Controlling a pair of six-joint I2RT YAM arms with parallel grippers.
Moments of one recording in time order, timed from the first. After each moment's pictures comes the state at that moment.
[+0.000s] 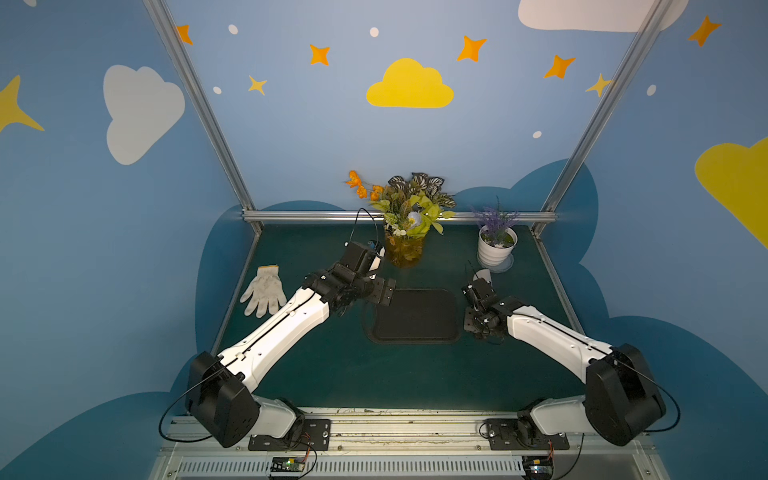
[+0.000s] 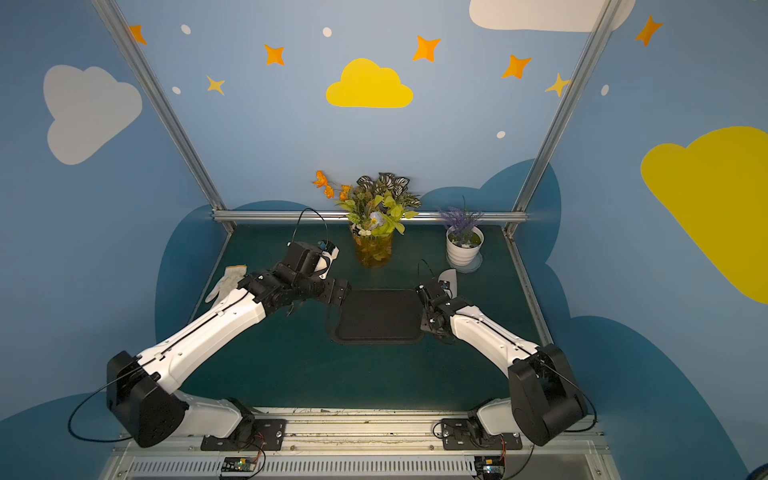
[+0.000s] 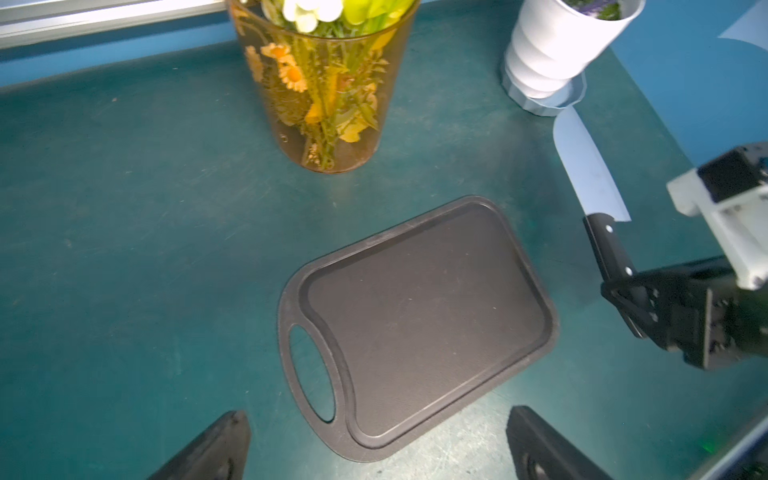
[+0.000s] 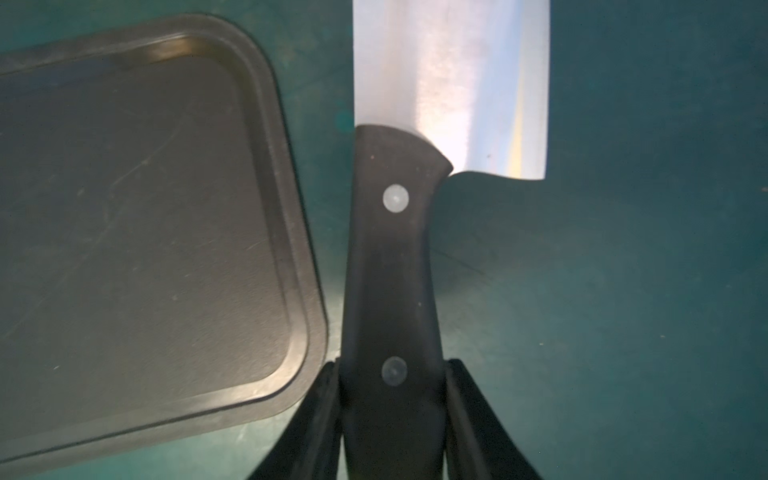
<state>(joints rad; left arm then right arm) -0.57 1.41 1.27 -0.68 -0.01 -0.23 0.55 1.40 0.85 -0.68 0.28 0.62</state>
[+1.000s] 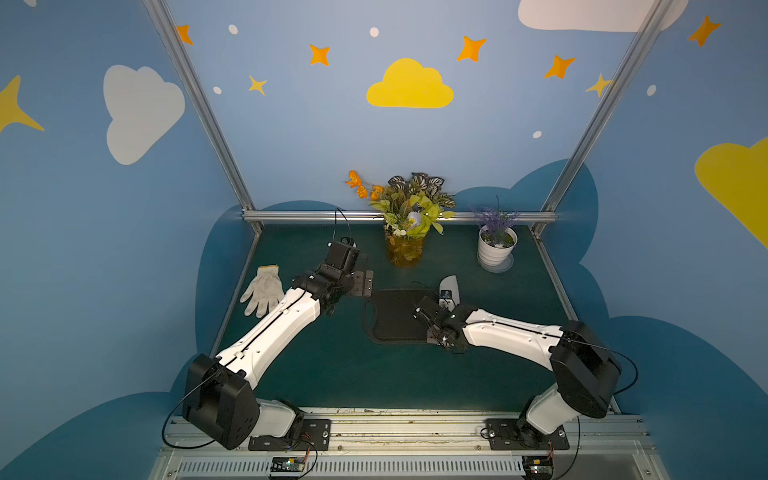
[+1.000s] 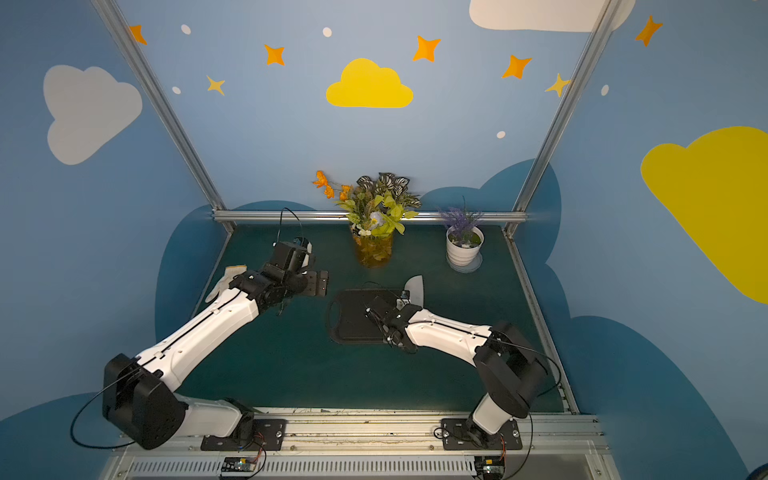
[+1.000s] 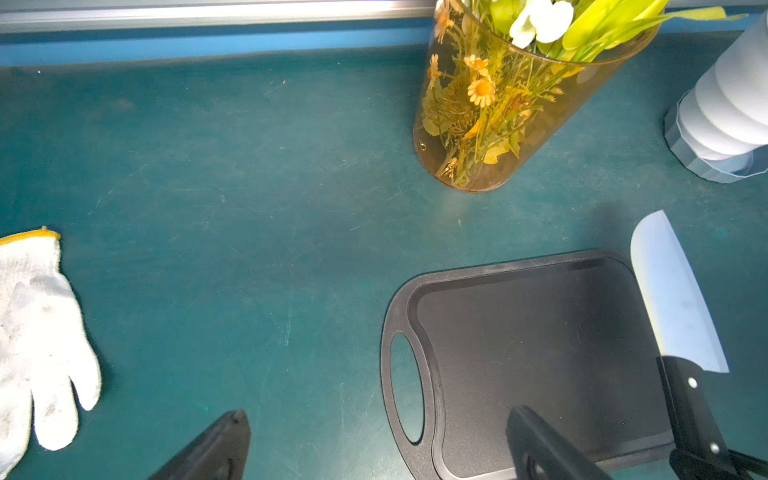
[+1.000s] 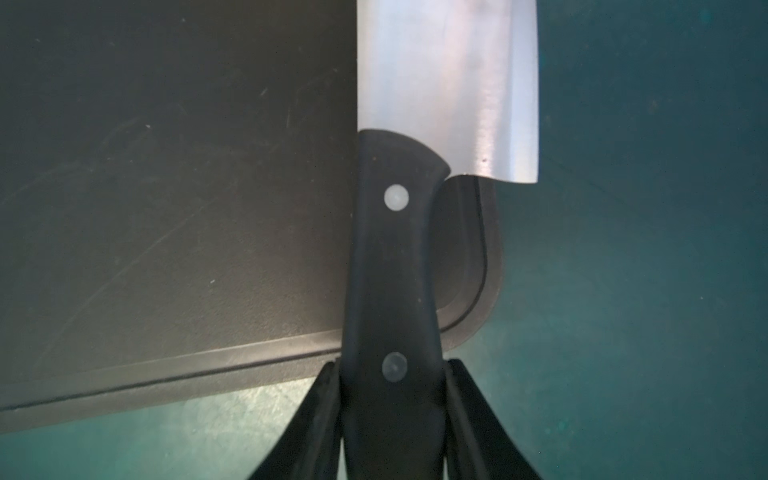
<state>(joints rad) -0.46 1.39 1.18 -0.63 -0.18 -0.30 0.94 1.61 1.00 -0.74 0.44 0.93</state>
